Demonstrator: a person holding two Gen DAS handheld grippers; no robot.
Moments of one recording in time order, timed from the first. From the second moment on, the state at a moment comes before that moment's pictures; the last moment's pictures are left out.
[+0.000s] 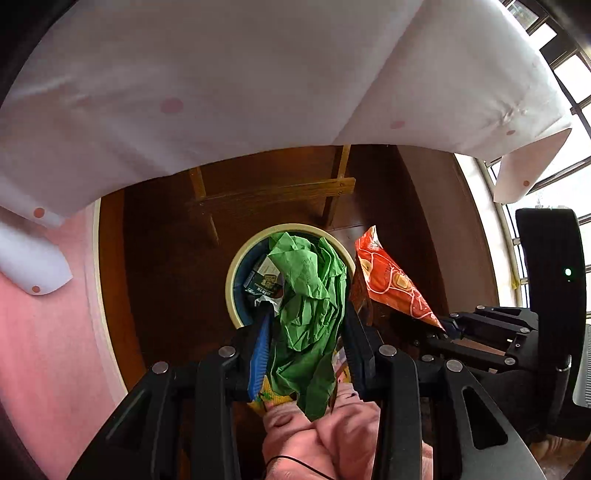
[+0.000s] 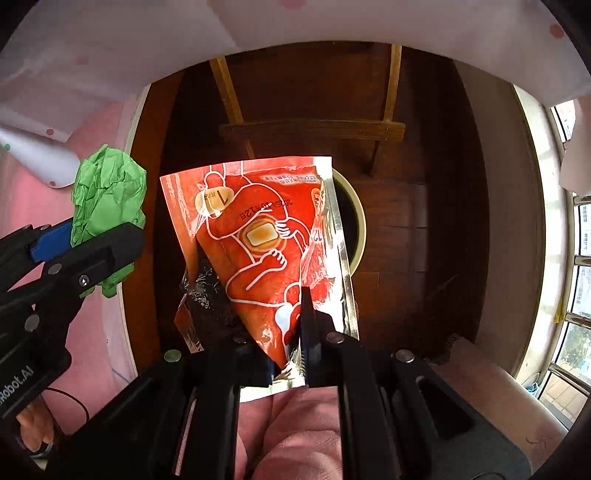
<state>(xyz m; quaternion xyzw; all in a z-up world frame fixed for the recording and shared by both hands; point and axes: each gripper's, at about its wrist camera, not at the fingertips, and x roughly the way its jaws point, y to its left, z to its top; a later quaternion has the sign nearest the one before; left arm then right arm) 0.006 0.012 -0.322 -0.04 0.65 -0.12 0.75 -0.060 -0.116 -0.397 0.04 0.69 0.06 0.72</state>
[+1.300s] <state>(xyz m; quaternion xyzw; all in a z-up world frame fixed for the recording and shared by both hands) 0.002 0.056 -0.368 -0.07 0.65 -0.05 0.76 -0.032 -0.125 -0.451 0.11 0.68 0.04 0.72</state>
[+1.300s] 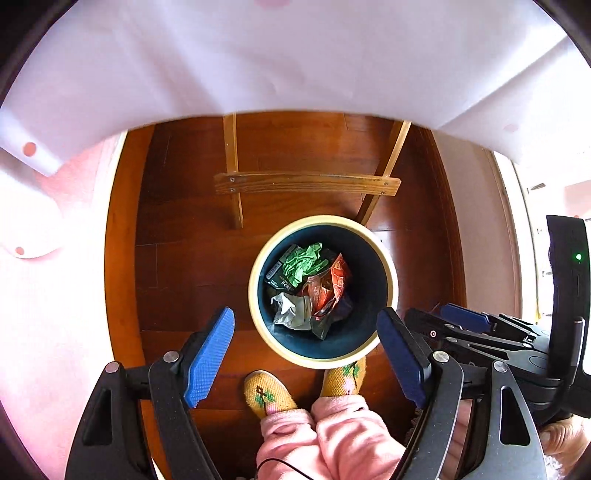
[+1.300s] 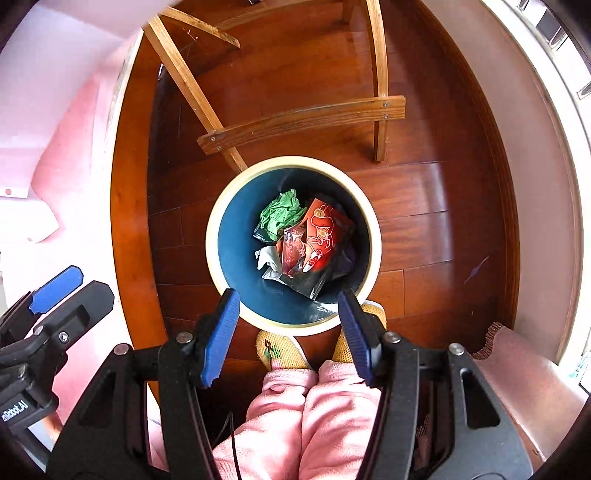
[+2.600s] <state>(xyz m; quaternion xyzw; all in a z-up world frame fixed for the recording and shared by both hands) 0.093 0.044 0.069 0.06 0.47 0.01 0.88 0.063 -0.121 -0.009 0.03 0.44 0.19 0.88</state>
